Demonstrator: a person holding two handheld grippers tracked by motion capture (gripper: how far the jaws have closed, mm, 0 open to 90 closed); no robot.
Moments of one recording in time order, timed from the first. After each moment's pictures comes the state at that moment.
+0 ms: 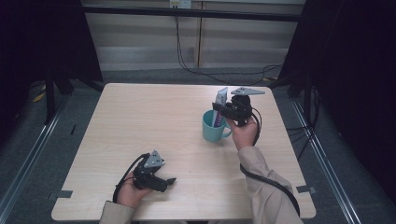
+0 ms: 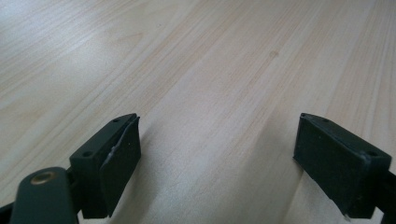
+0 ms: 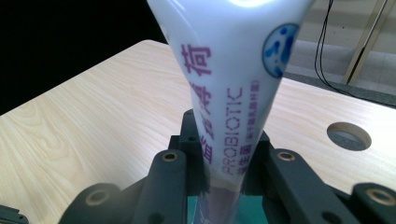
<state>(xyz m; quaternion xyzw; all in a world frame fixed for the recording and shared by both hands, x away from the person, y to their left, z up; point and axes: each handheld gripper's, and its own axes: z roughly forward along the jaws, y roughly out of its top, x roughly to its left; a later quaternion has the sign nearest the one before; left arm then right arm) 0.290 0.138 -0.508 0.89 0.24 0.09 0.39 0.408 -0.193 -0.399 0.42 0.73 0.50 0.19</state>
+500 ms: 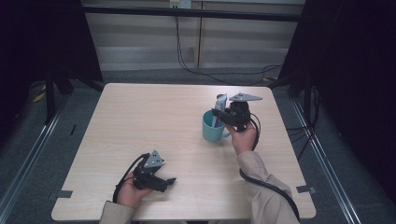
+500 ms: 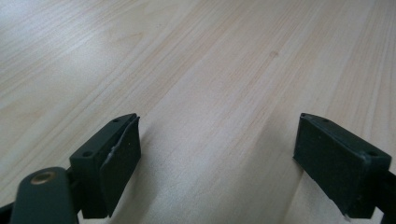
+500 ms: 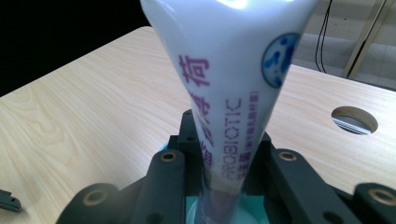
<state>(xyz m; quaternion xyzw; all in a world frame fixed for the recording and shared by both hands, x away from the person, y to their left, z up) 0.290 0.138 -0.508 0.89 0.24 0.09 0.39 0.402 -0.191 -0.416 0.42 0.74 0.49 0.18</state>
